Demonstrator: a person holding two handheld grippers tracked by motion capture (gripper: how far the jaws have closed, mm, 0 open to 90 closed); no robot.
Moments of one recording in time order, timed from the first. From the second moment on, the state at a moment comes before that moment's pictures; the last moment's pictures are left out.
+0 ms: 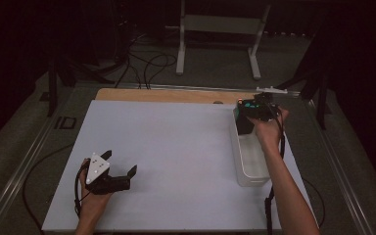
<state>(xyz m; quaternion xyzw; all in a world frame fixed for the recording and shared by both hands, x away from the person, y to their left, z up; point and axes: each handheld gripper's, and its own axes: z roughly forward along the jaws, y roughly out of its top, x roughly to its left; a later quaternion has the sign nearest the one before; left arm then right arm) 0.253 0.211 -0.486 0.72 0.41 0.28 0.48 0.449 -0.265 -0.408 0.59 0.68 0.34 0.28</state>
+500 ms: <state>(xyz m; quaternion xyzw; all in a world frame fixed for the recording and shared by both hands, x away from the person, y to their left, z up) 0.253 0.211 -0.486 0.72 0.42 0.28 0.48 0.462 -0.264 -0.422 0.59 0.68 0.32 0.28</state>
